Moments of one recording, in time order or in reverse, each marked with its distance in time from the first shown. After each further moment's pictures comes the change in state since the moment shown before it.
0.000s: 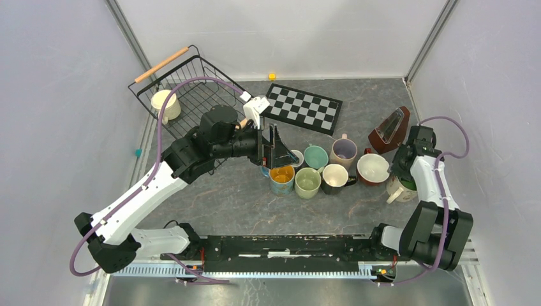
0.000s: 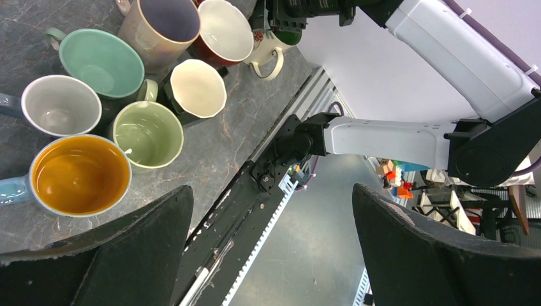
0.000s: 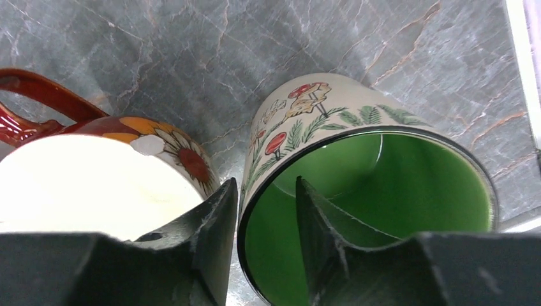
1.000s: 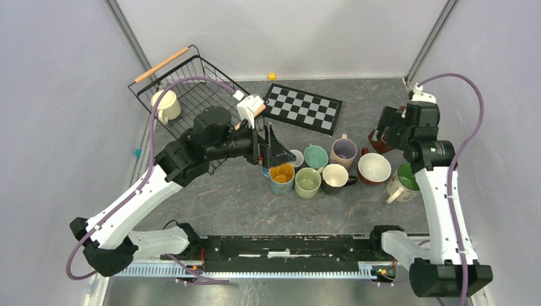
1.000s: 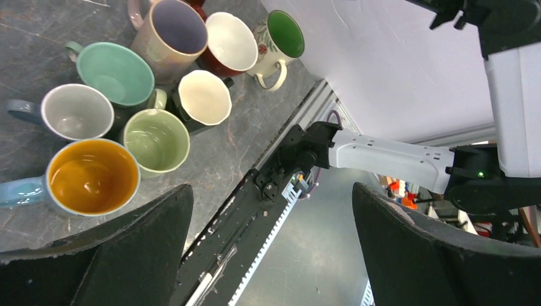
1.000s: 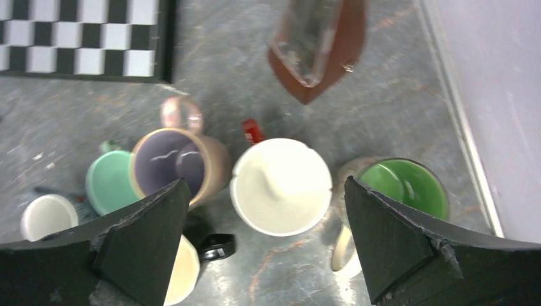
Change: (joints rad) left arm 0.000 -0.034 -0.002 0.000 -0.035 0.000; right arm 0.261 -0.221 0.387 -0.177 0.066 0.039
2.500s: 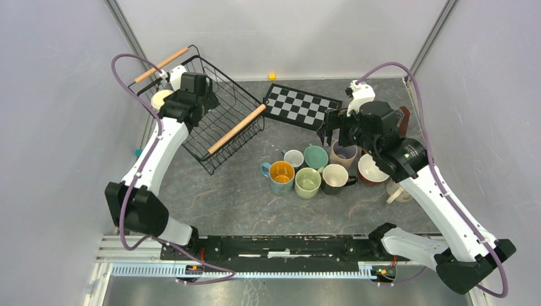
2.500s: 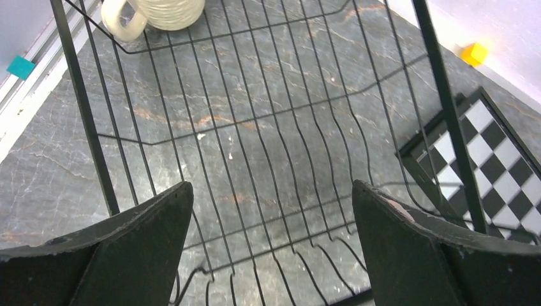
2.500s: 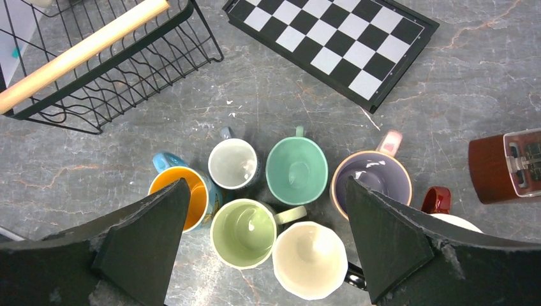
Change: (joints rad) left arm 0.587 0.332 0.101 -0.119 -0.856 0.006; right arm 0.614 0.039 0.077 0.189 -0.055 0.033
